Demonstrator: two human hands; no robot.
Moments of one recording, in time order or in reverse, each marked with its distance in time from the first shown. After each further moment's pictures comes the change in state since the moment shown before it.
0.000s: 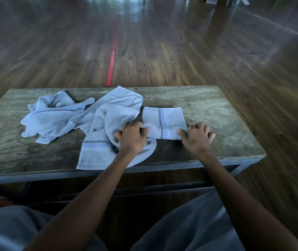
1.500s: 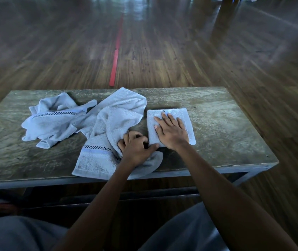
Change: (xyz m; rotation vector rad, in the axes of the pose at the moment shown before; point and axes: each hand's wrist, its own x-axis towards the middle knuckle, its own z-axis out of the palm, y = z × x) left_hand -0.005 -0.021 0.011 0.046 -0.155 -0.037; right_hand 0.046 -0.062 0.046 -0.089 -0.152 -0.402
